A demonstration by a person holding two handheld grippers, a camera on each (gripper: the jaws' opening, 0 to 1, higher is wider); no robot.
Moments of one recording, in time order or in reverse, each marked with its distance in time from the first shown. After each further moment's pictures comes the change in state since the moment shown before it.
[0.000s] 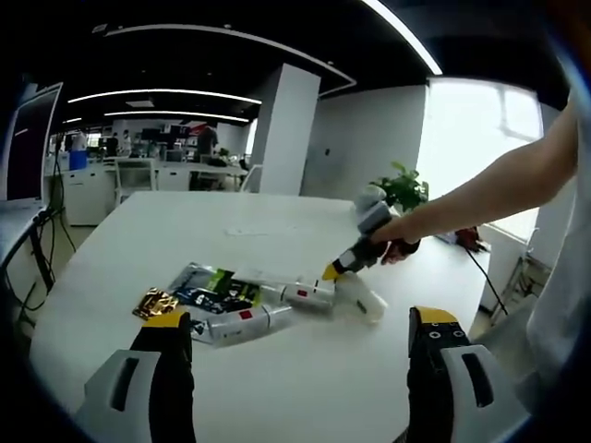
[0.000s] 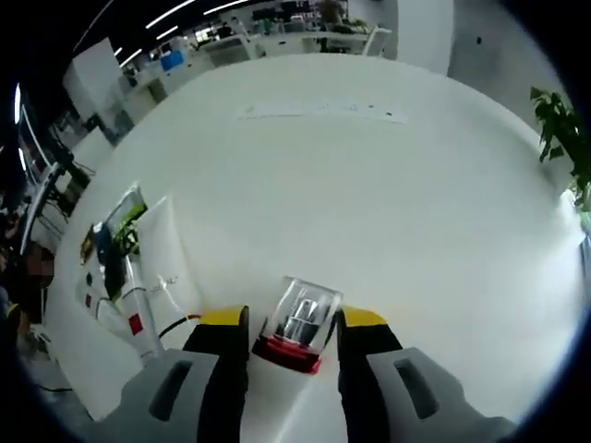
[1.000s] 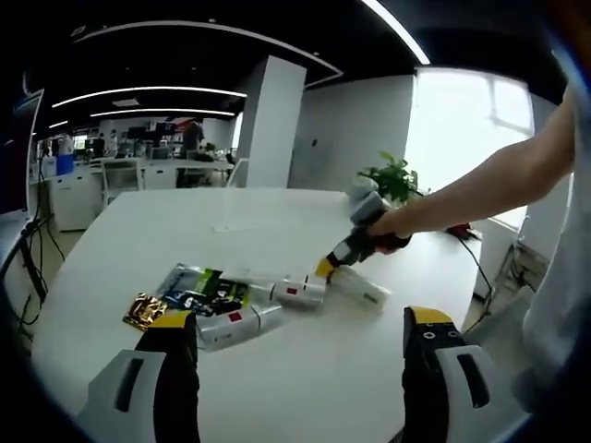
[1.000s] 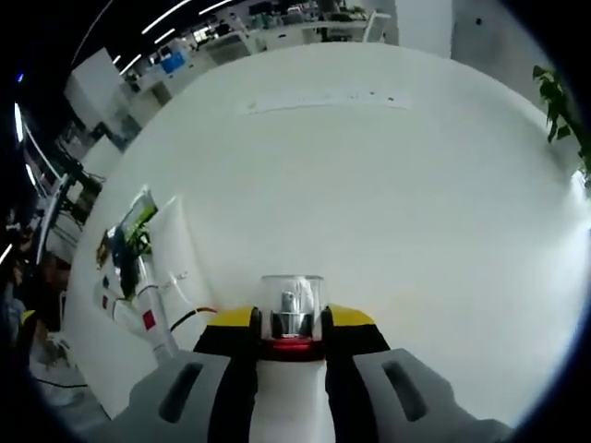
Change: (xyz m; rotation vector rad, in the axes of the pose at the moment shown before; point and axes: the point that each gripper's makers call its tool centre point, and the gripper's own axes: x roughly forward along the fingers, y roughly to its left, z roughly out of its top) left arm 0.014 -0.013 0.004 0.026 0.047 -0.082; right arm 0.002 -0.002 -0.002 0.072 -0.028 0.106
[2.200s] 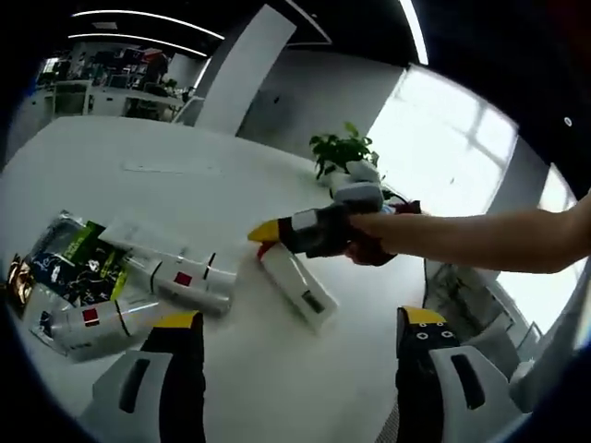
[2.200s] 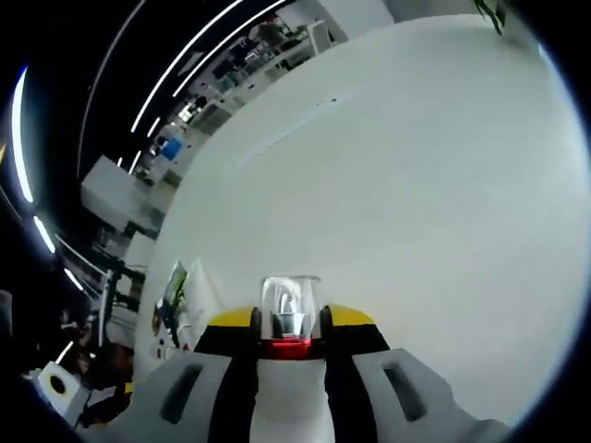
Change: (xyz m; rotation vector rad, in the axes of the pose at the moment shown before) left arm 0.117 -0.077 -0.038 -0.211 0.220 -0.299; right arm -0.015 -0.016 -0.002 0.394 -0.197 0.205
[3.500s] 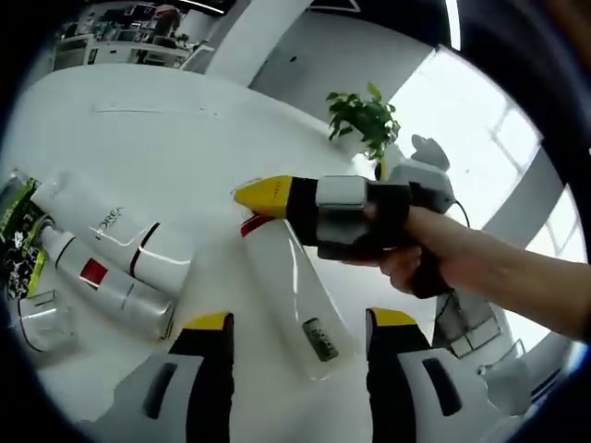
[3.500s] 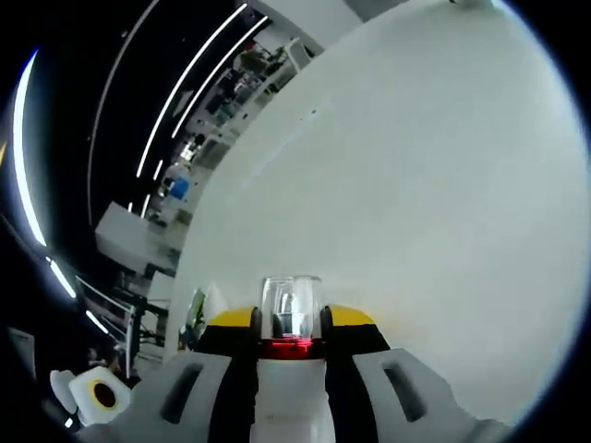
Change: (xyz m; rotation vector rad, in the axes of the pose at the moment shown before) left arm 0.090 -0.001 -0.024 -0.110 0.172 0.021; right arm -0.008 -0.001 -0.001 0.152 -0.100 0.067
